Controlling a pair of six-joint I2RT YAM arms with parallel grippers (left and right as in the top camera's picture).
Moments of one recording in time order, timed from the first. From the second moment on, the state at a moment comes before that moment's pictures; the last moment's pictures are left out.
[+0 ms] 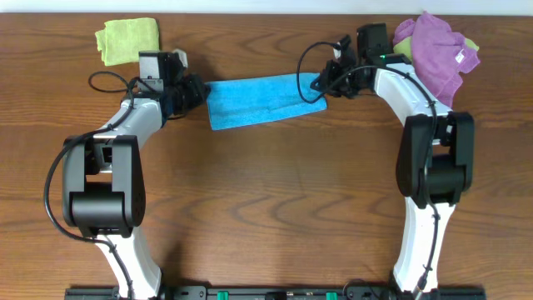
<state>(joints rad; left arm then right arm) -0.01 2.03 1.25 -0.12 0.51 -0.50 0.10 2.28 1.73 -0.59 -0.62 0.38</state>
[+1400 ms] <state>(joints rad) 0.01 2.02 1.30 -0.40 0.54 -0.34 0.05 2.28 1.91 -0.92 -0.47 0.32</state>
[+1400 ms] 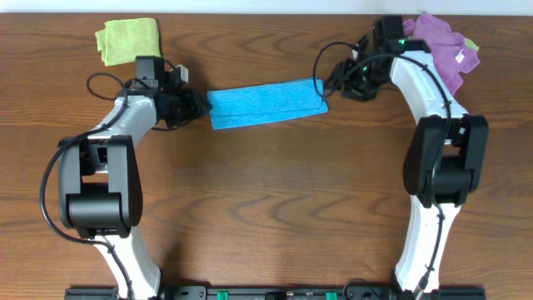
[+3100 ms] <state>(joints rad) -0.19 2.13 1.42 -0.44 0.23 -0.15 0.05 2.28 1.88 -0.94 -0.53 0.20</state>
